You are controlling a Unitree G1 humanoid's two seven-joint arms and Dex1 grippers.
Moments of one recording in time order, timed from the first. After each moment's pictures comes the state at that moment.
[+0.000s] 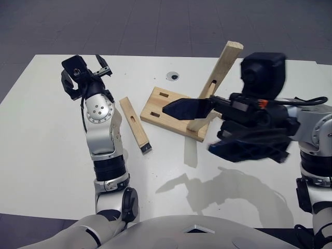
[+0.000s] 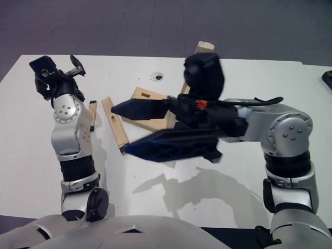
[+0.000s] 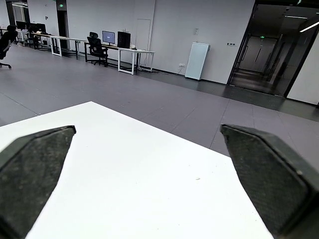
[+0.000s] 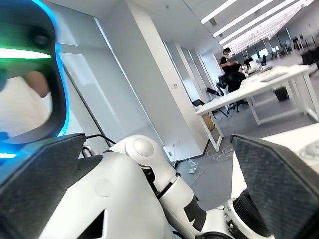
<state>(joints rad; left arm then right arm) -0.44 -0.07 0.24 -0.21 0.06 0.47 0.40 -0.56 -0.70 0.12 -0.40 1.97 0.99 0.48</state>
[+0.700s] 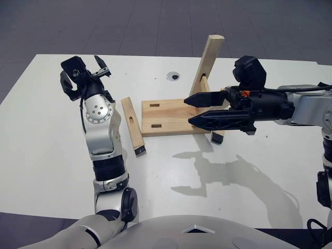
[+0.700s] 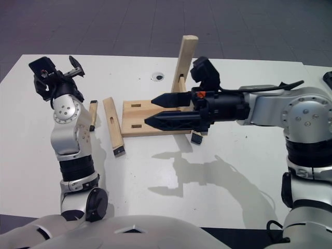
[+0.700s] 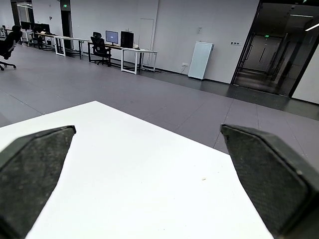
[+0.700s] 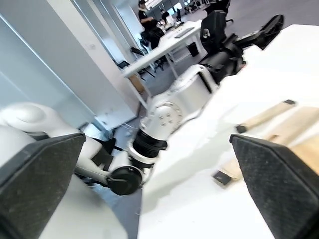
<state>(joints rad) -0.44 -0.06 0.25 -0.20 0.05 0.46 0.40 -0.63 -0.86 0.05 -0.29 1.53 1.13 0.62</state>
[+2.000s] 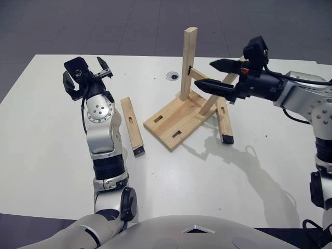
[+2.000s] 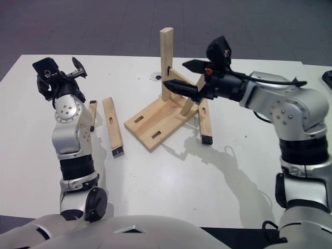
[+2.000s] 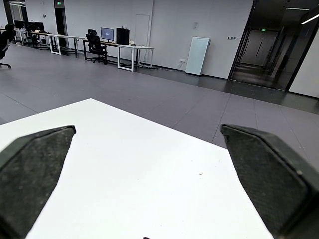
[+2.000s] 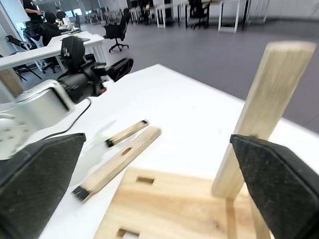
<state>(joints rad) -0.44 -0.05 0.24 -0.17 0.05 0.45 0.39 -0.63 -0.75 0.09 -0.19 0.95 0.81 0.60</state>
